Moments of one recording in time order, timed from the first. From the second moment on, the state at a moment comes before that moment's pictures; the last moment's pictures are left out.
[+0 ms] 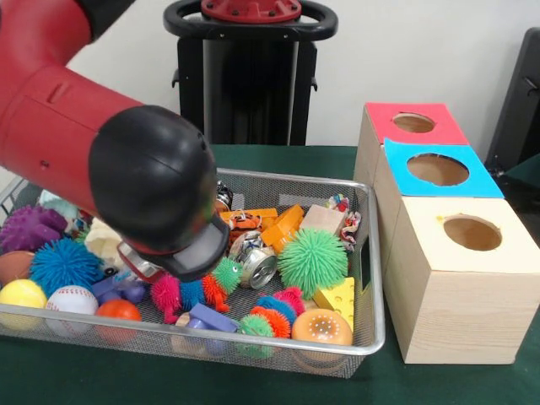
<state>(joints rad) -0.25 0.23 -0.78 0.41 0.50 1.66 3.58</state>
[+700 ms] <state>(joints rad) -0.30 0.26 -0.86 0.20 0.61 1.77 3.58</state>
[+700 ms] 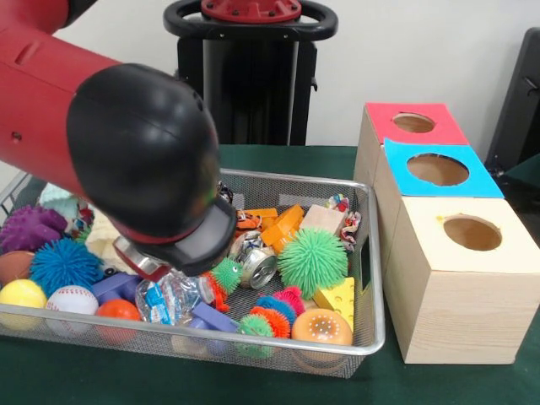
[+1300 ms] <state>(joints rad) -0.28 0.27 -0.91 0.15 0.68 1.78 3.58</state>
